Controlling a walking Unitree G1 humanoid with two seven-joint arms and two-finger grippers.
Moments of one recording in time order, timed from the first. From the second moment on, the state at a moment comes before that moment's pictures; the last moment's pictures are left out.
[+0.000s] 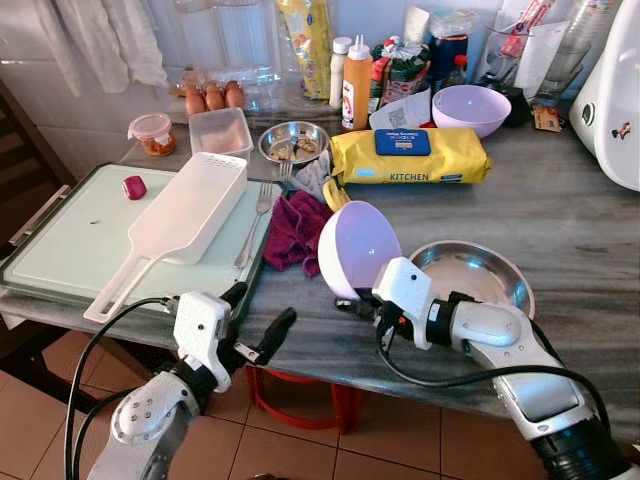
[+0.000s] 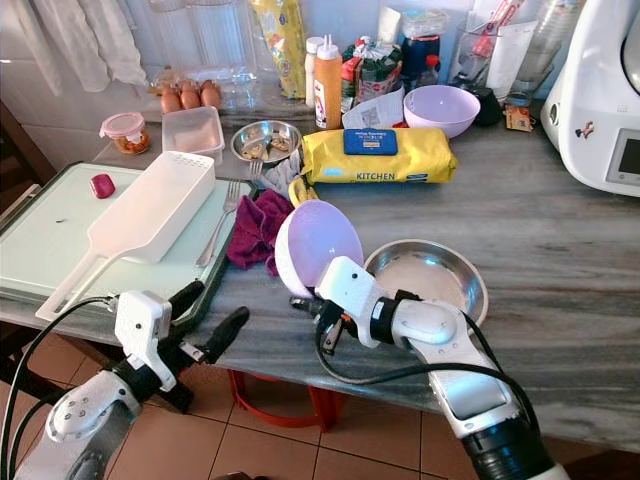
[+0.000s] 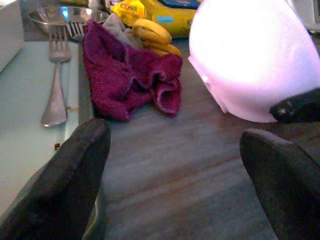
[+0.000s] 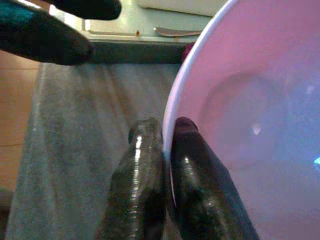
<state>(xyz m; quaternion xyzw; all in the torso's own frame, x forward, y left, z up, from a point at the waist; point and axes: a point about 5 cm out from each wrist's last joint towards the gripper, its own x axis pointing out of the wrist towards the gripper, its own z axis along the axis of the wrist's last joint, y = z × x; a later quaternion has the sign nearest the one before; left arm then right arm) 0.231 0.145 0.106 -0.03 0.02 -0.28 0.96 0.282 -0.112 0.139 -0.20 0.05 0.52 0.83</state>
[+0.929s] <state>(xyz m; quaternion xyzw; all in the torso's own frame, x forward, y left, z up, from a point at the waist) 0.235 0.145 0.101 -0.04 0.04 -0.28 0.96 0.285 -0.124 0.150 -0.27 0.05 0.50 0.82</state>
